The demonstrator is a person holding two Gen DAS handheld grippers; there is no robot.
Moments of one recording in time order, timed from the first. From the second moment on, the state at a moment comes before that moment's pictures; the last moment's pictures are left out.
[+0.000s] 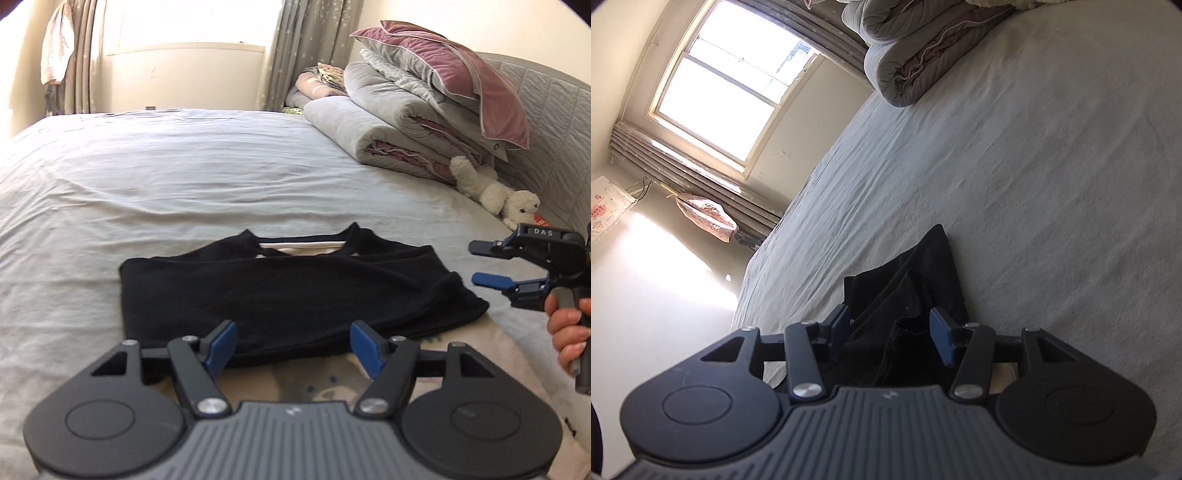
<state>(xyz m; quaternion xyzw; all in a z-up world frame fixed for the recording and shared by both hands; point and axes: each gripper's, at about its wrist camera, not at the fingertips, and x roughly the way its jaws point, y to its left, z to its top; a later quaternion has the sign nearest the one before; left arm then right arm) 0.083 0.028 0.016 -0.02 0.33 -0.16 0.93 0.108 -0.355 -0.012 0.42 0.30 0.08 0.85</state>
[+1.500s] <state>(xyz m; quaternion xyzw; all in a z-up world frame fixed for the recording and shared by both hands) 0.097 0.109 -0.016 -0.12 0.25 -0.14 0.95 0.147 -0.275 0.005 0.01 0.24 0.05 0.97</state>
